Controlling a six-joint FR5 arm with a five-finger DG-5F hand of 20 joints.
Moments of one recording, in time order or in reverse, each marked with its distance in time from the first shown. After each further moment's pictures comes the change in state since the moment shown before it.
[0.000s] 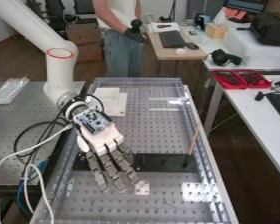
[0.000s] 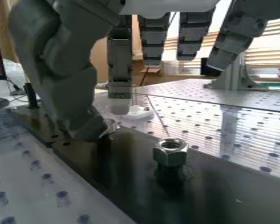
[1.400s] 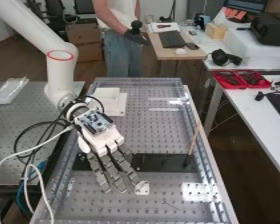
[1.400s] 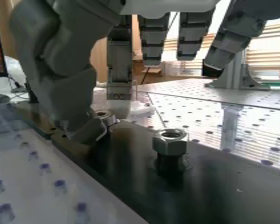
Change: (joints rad) arm 0.001 -0.011 -0.005 0.022 -0.003 -0.015
